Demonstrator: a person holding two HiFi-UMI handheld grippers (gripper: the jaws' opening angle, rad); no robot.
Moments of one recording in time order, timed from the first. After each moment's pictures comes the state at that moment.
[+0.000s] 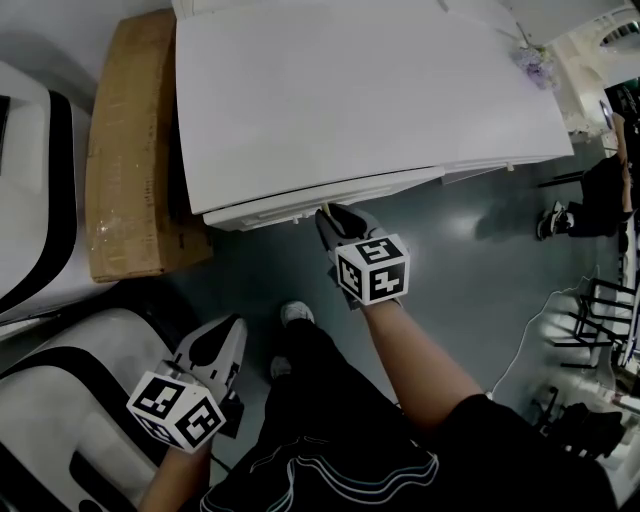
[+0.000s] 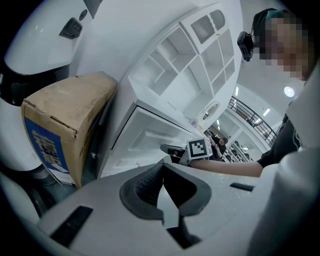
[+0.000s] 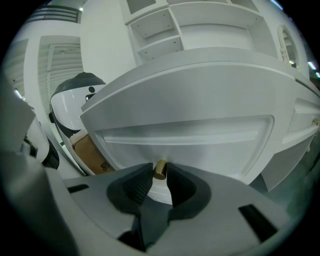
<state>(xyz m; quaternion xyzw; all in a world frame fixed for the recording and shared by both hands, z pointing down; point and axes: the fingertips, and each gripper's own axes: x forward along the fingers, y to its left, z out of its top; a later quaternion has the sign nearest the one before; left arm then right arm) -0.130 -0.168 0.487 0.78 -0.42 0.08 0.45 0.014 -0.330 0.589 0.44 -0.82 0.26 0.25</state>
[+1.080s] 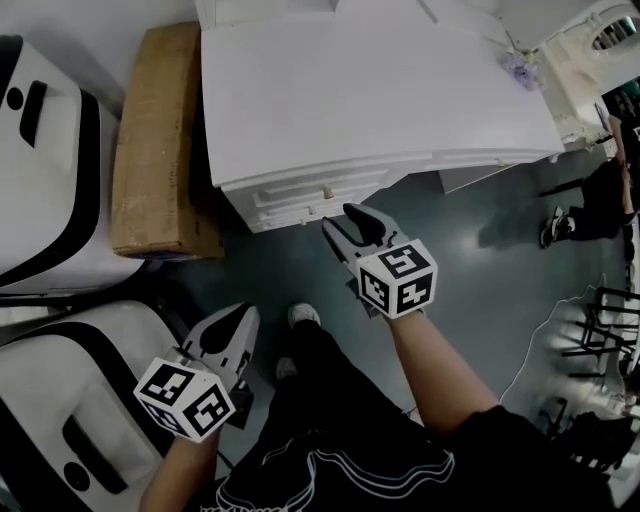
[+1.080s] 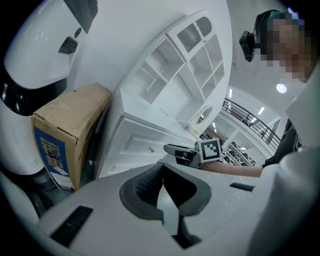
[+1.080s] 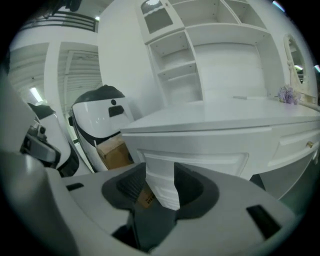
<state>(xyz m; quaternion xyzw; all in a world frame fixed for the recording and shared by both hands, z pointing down) -0.121 -0.134 0.443 0.80 -0.43 0.06 0.41 0.008 -0.276 0.499 0.40 -0.87 0.21 0.21</state>
